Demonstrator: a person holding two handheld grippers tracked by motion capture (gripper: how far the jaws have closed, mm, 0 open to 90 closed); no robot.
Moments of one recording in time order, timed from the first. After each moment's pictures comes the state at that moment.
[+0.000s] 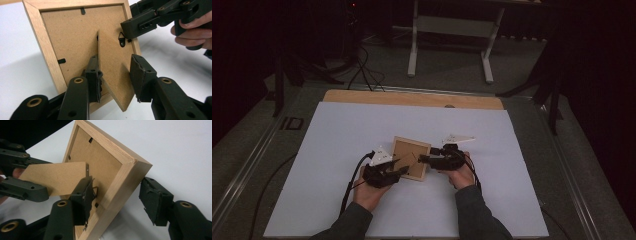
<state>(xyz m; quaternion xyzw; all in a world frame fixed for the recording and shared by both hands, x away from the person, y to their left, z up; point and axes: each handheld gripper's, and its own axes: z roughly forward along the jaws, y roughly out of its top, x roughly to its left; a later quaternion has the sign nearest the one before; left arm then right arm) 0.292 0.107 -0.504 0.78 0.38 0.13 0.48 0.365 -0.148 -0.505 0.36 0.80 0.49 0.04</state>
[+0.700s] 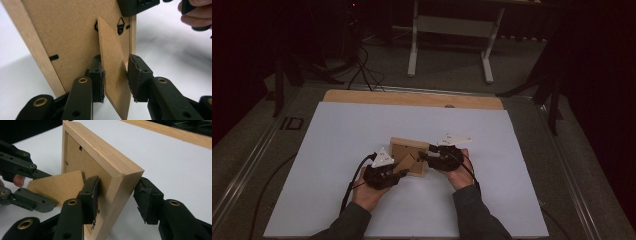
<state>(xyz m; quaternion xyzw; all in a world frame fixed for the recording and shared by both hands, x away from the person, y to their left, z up) 0.292 0.104 -0.508 0.81 0.36 0.12 0.45 0.350 -0.134 -0.483 0.31 0.81 0.47 0.13</state>
